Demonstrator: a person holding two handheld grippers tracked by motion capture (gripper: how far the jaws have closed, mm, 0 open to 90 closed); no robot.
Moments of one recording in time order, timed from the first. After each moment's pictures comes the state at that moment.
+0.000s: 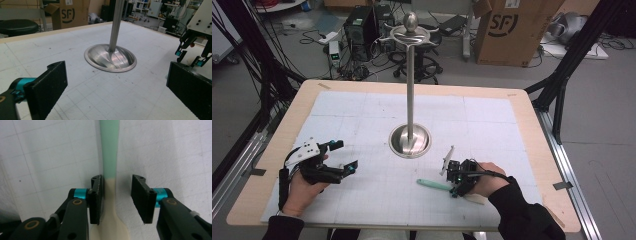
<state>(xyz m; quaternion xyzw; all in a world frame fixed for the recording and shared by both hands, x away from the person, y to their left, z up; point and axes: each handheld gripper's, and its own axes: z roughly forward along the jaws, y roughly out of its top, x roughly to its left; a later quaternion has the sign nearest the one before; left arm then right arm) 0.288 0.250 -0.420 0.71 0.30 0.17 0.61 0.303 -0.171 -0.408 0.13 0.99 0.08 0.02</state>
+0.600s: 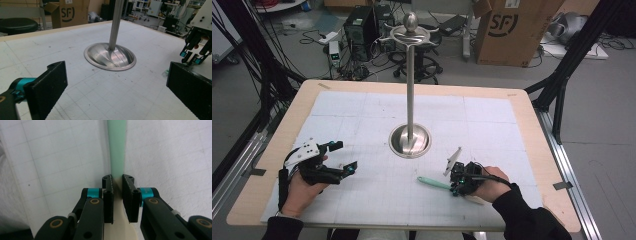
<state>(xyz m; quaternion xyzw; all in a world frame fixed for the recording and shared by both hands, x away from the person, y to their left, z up) 0.287 0.251 -0.420 0.71 0.31 0.17 0.61 0.295 -0.187 -0.409 0.16 0.98 0.15 0.01</state>
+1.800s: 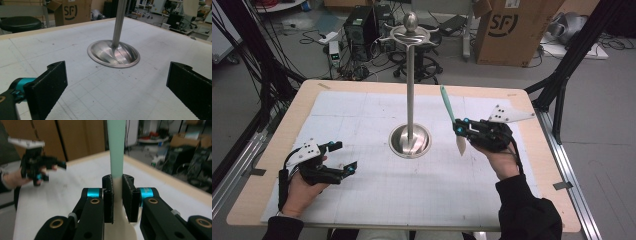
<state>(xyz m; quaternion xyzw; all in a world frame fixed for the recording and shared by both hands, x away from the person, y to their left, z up) 0.287 0.251 -0.423 0.72 0.31 0.18 0.60 0.328 -0.237 -0.305 0.24 0.75 0.60 0.15</state>
